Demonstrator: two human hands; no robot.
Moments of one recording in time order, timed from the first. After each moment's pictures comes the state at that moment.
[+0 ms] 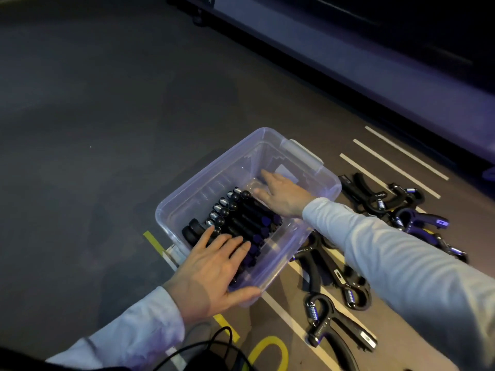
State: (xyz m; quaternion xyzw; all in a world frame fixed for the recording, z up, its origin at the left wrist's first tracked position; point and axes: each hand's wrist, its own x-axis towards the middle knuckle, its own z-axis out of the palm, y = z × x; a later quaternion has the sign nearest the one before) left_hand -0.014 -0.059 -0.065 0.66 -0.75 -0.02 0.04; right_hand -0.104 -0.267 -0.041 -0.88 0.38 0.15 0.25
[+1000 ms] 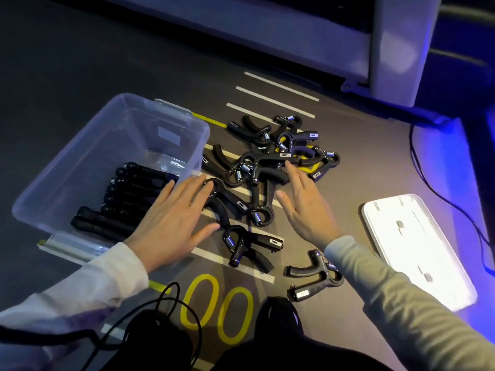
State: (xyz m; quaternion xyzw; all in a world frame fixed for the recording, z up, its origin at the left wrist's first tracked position) left_hand -0.127 -0.098 -0.014 0.57 -0.82 -0.02 0.04; right_hand -0.382 -0.155 -0.019 -0.79 0.58 -0.11 0.17
